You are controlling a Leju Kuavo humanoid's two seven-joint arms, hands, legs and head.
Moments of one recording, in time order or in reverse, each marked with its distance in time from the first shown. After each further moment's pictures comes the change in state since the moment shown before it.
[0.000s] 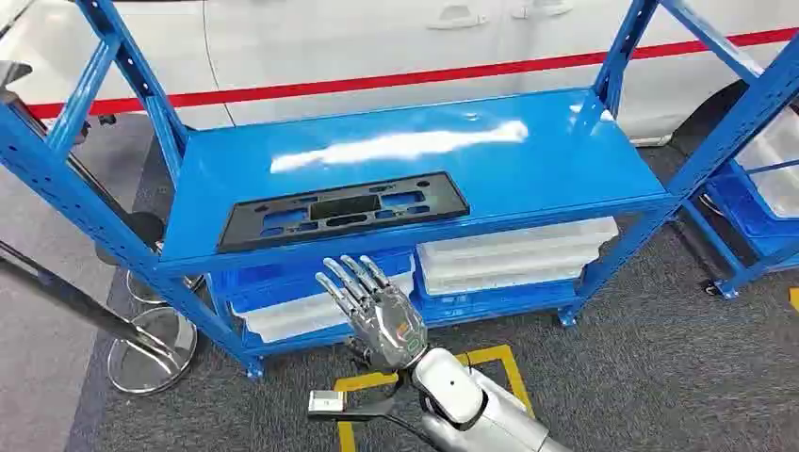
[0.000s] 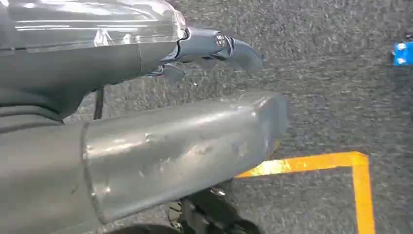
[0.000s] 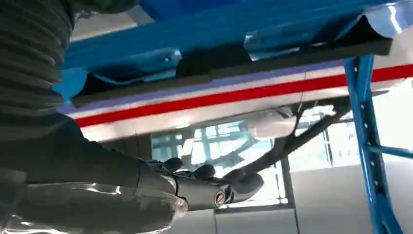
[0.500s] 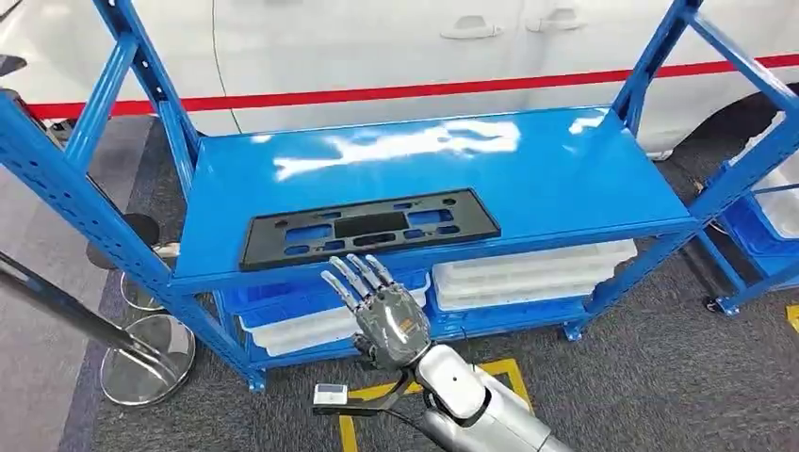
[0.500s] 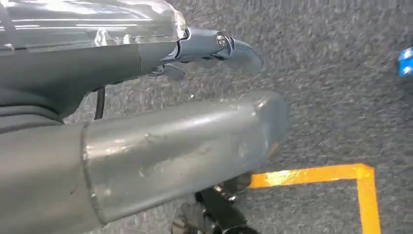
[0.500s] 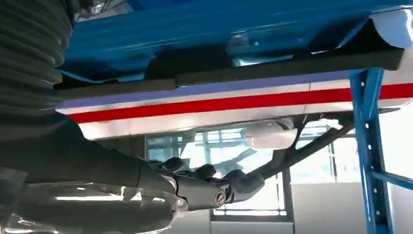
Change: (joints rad) left arm 0.006 0.012 -0.003 -0.002 -0.019 -0.010 0.042; right arm -0.002 -0.004 -0.029 0.016 -0.011 0.027 0.001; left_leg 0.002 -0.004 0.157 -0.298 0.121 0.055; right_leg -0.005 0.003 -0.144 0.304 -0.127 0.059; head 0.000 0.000
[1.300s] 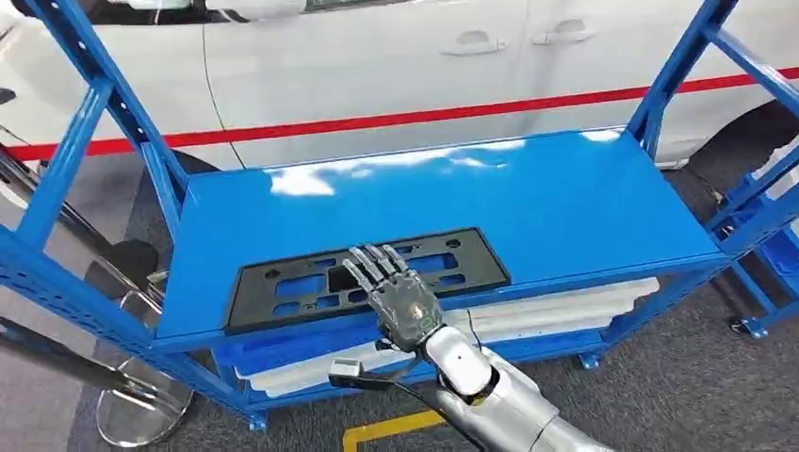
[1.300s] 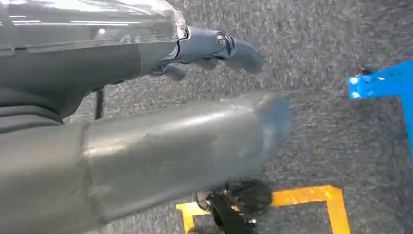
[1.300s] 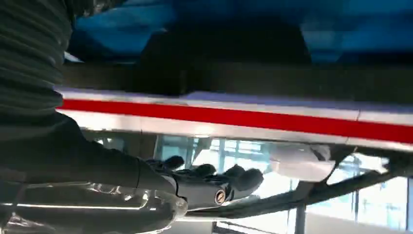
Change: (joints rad) left arm -0.012 0.055 -0.002 0.004 -0.051 0.022 0.033; right arm -0.073 -0.021 -0.023 0.092 0.092 0.124 0.055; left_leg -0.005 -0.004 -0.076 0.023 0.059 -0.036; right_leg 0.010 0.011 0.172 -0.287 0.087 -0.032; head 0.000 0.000
